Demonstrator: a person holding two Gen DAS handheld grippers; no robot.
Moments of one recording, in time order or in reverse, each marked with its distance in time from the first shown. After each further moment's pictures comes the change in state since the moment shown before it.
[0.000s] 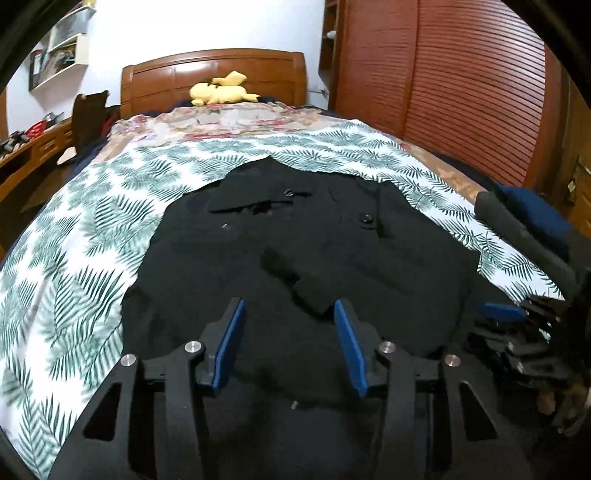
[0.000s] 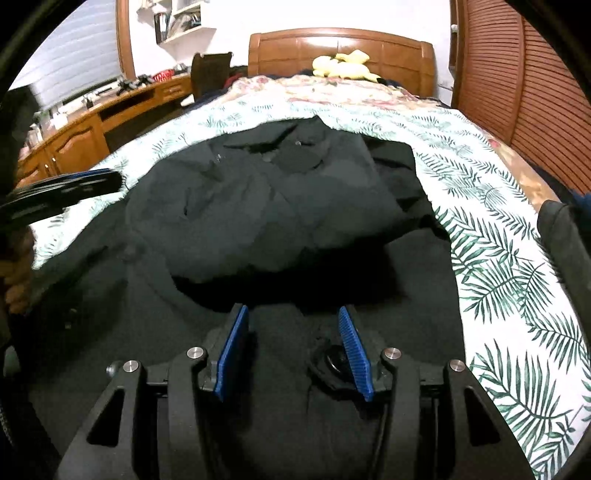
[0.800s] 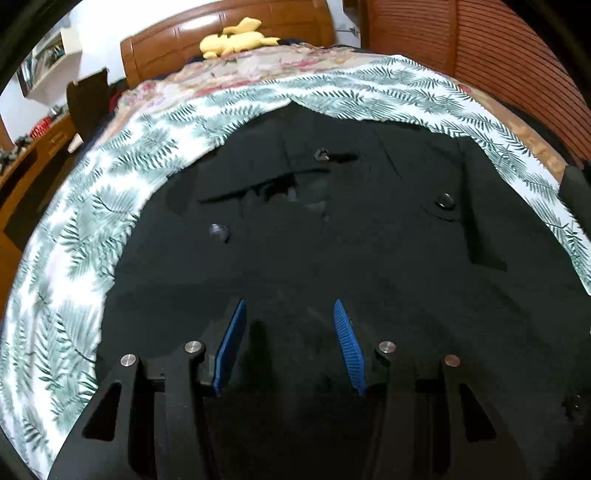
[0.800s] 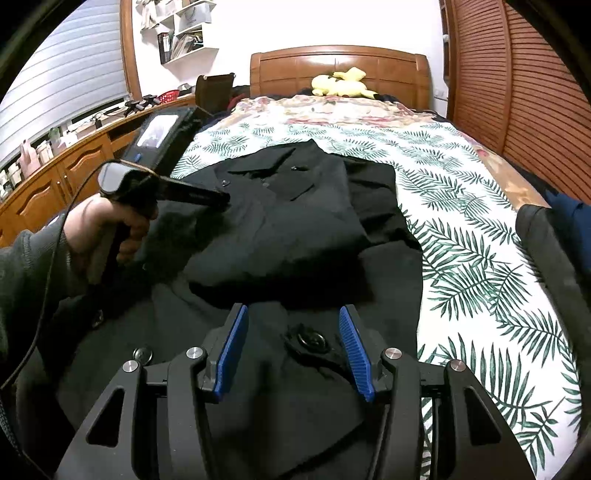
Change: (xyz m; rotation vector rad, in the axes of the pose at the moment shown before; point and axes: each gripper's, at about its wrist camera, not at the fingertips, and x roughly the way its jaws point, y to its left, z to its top) left arm 0.125 -0.003 0.042 0.022 0.245 0.181; right arm -0.049 -0.026 -0.029 0.012 -0.066 0.015
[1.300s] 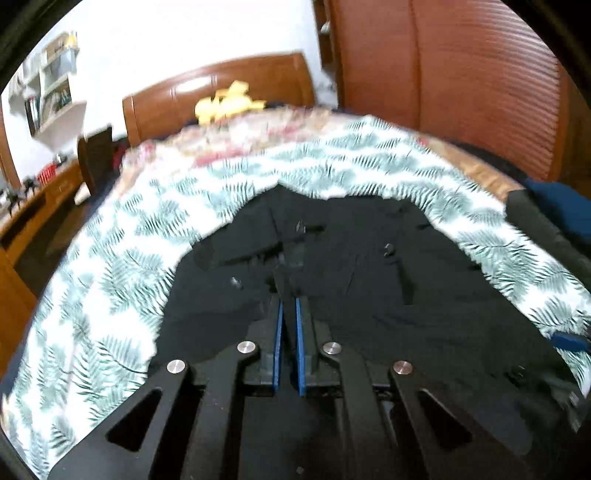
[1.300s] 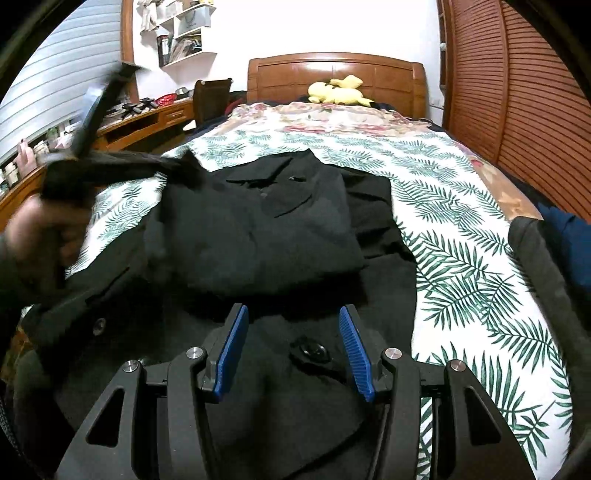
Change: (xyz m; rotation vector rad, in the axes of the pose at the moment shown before) left arm -0.137 -0.005 -0.023 0.079 -0.283 -0.009; right arm 0.004 -0.003 0.003 -0.006 -0.013 -0.045
